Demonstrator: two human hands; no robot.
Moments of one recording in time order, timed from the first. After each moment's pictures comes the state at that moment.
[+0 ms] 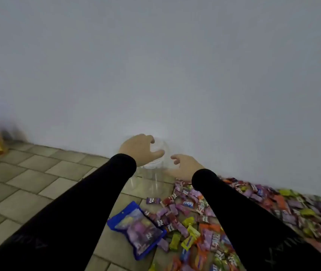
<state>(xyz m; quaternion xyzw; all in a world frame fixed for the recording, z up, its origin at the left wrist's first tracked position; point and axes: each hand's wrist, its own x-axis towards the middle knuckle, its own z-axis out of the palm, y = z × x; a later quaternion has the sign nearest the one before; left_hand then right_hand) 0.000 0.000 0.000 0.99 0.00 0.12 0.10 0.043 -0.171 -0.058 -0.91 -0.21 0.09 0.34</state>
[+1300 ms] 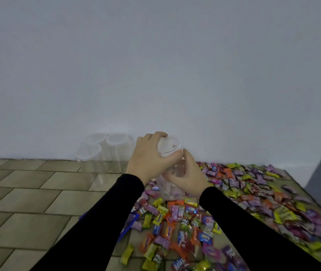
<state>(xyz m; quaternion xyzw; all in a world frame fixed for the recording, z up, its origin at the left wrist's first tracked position) -0.067 -0.106 -0.012 0.91 -0.13 0.20 0.34 -0.049 -0.251 -0.089 -0.77 -0.21 -0.09 0.60</state>
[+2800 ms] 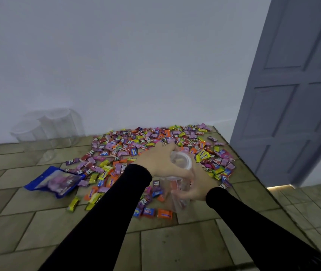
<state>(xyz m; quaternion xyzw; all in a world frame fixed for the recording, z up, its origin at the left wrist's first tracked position) -0.193 -0.289 -0.049 0.94 -0.25 -0.15 0.18 -0.228 -0.446 -0.148 -0.84 -0.18 -0.08 0.50</state>
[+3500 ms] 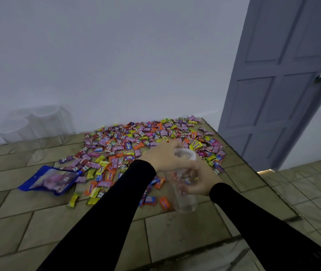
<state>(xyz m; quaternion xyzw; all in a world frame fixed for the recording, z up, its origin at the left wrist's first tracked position) -0.204 -0.285 -0.062 0.90 -0.31 -0.19 0.24 -0.265 -0.442 -0.156 -0.88 -0.11 -0.12 0.44</state>
